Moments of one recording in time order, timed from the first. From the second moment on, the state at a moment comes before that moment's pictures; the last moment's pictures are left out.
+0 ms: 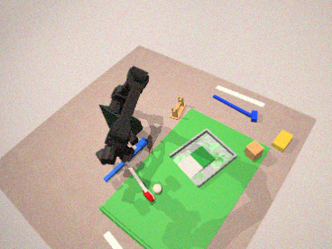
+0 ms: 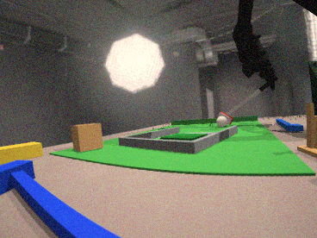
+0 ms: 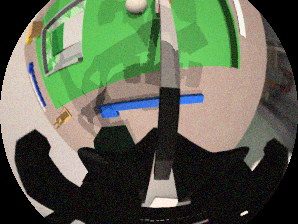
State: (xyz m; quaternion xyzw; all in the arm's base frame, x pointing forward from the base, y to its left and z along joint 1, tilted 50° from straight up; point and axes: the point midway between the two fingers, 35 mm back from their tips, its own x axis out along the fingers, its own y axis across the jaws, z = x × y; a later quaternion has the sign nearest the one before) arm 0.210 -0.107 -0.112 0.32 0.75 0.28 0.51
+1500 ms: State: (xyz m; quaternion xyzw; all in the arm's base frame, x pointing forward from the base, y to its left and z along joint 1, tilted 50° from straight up) arm 0.231 -0.045 -0.027 0.33 0.75 0.27 0.51
